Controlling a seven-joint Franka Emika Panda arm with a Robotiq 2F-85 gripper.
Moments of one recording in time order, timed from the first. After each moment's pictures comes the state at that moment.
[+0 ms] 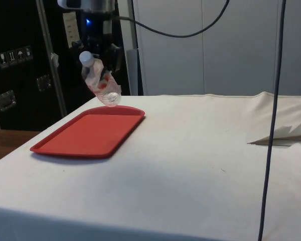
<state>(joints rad) 0.00 0.21 0.06 -2.02 -0.08 2.42 -1.39</state>
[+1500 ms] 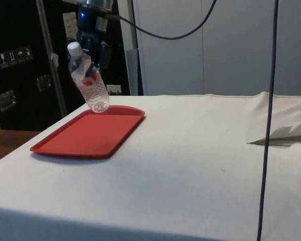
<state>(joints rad) 0.00 0.28 -0.01 -1.93 0.36 2.41 -1.60</state>
